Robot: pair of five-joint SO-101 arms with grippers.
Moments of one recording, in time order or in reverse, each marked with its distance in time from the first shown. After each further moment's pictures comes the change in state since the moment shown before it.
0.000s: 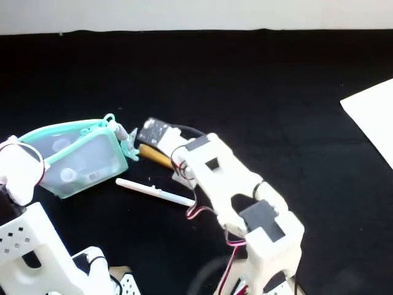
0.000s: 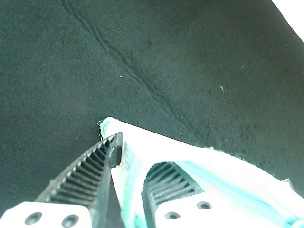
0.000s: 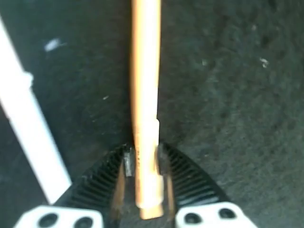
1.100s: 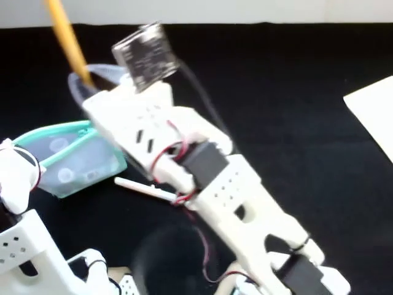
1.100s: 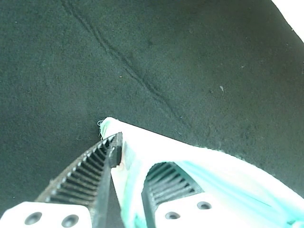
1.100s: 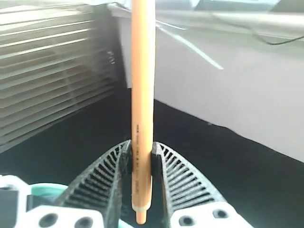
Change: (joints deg) left arm -0.1 0.0 0.0 0.0 0.0; right arm -17.7 -36.2 -22.7 -13.8 -35.3
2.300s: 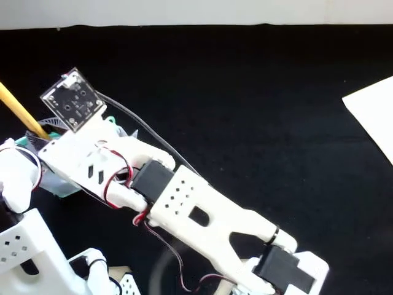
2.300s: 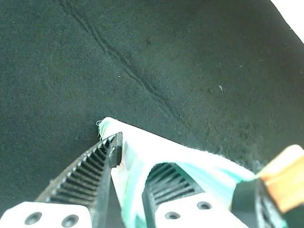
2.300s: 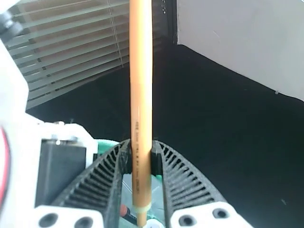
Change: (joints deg) left arm 0.1 0.0 0.0 -0.1 0.0; right arm -10.4 9.6 4.1 -1.7 -0.5
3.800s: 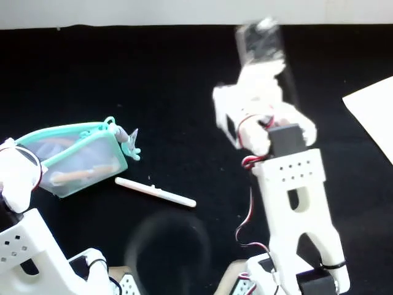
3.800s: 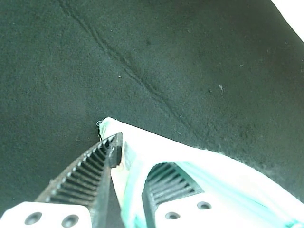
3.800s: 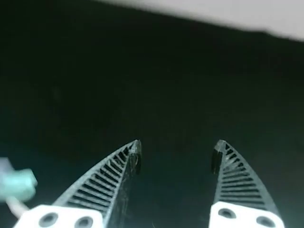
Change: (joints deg) left arm 0.0 0.0 0.0 -0.1 0.0; right arm 44.9 -20.0 11.7 29.5 9.8
